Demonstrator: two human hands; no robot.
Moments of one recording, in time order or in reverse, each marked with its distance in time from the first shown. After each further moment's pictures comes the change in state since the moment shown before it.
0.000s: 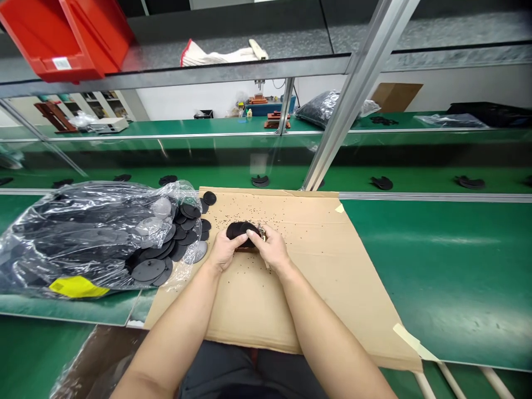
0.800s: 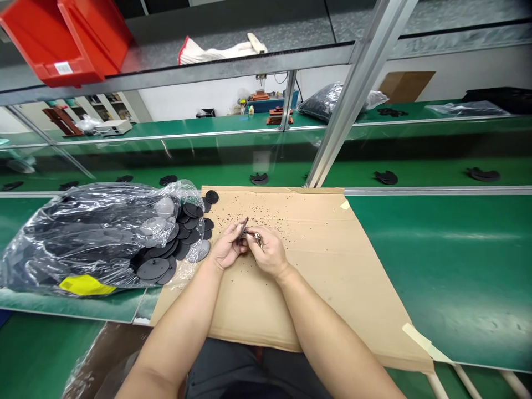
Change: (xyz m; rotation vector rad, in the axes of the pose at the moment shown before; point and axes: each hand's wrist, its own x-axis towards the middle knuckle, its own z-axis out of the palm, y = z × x) left_hand 0.003 0.006 -0.008 -0.212 -0.013 -0.272; right_hand -0.010 -0.013 0.009 -0.091 0.035 -0.499
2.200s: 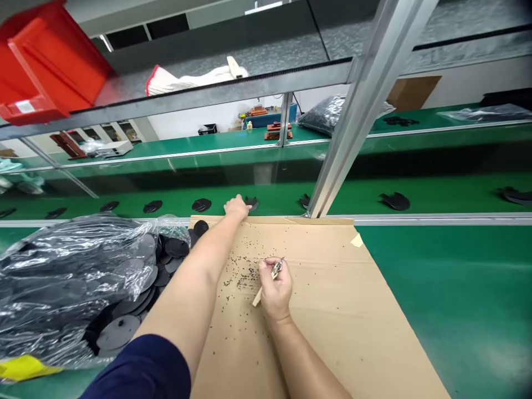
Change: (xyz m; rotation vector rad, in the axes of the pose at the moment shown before) left_hand 0.265 0.071 0.039 1.412 0.630 0.297; right_hand 0.012 0.049 -0.001 0.365 0.488 0.546
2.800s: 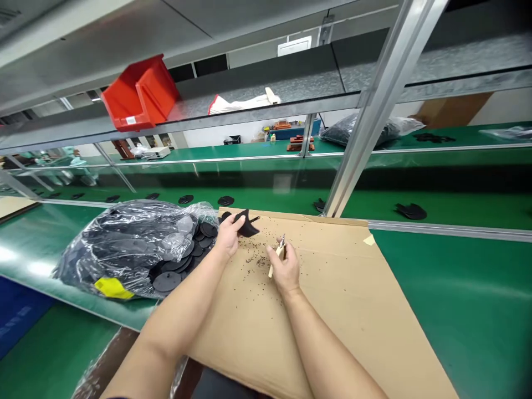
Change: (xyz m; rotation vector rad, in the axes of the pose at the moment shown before) left_hand -0.174 -0.046 -0.116 -1.248 -0.079 -0.035; right_hand -0.007 -0.003 0.003 -0.194 -0.146 -0.036
